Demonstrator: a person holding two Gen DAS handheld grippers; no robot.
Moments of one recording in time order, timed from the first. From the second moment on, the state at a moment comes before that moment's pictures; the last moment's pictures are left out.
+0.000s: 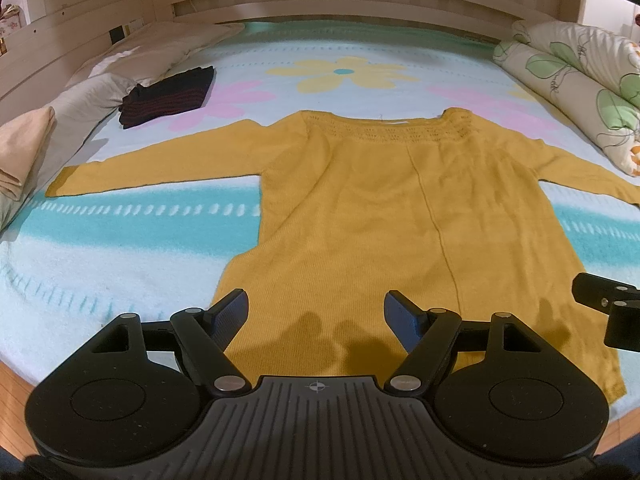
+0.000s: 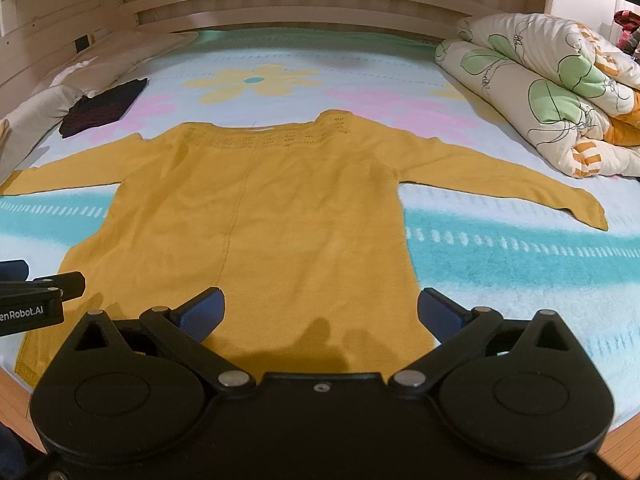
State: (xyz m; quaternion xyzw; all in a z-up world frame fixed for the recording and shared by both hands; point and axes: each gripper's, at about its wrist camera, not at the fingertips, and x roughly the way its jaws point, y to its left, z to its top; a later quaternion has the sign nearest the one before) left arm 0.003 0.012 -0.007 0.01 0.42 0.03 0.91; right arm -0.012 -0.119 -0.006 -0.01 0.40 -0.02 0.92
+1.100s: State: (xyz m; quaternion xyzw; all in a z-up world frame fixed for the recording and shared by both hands) left arm 0.006 0.015 -0.004 0.00 0.42 0.04 0.91; right arm -0.009 -0.126 -0.006 0.02 0.41 -0.01 0.91
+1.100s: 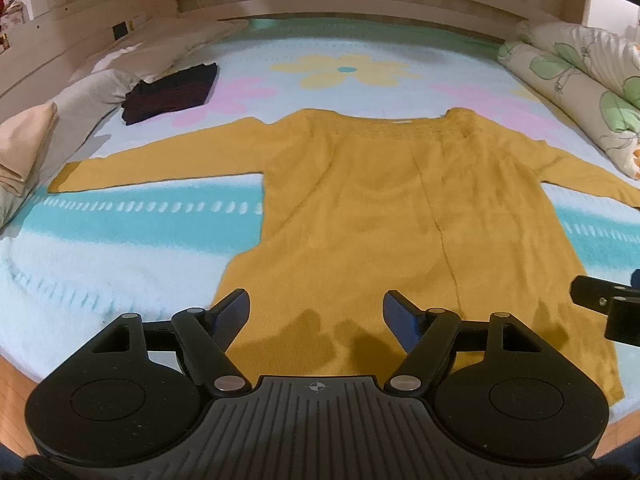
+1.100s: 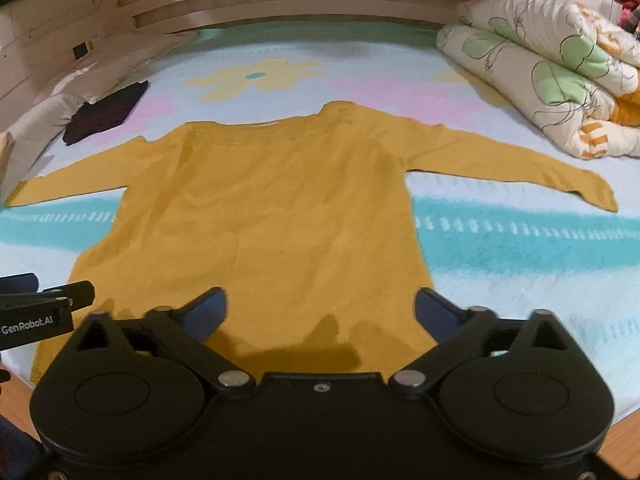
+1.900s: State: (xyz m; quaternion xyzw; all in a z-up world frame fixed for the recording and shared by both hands) left arm -0.033 -0.004 0.020 0.02 0.38 0.08 0.92; right arm -0.022 -0.159 0.036 0.12 0.36 0.03 0.93
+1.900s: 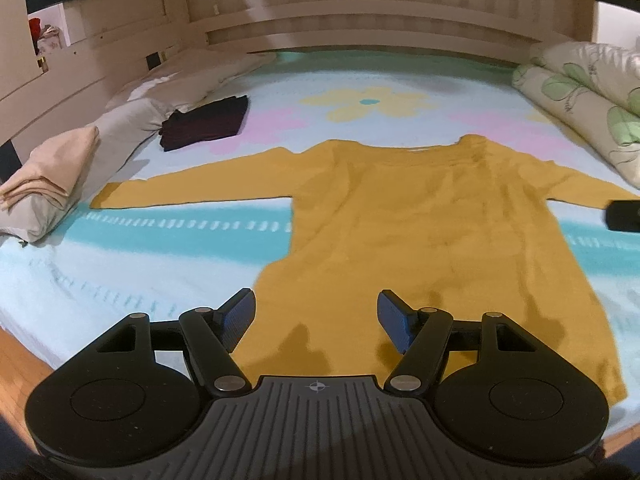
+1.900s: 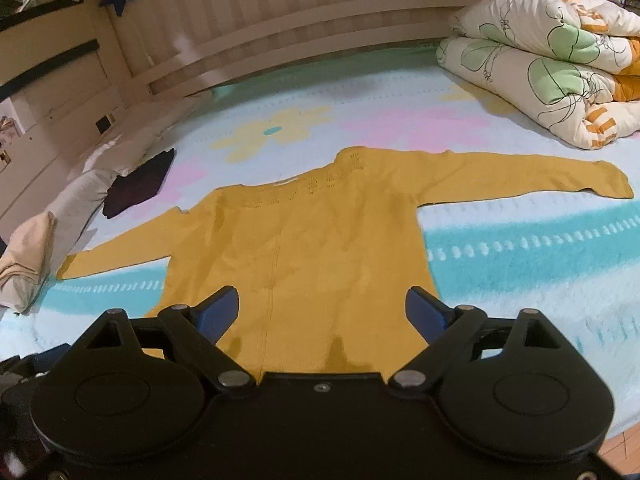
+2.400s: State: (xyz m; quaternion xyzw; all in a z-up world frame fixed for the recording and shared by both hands) left arm -0.039 0.006 0.014 -0.01 0.38 0.08 0.92; right arm -0.021 -0.173 0.028 0.13 0.36 0.00 0.92
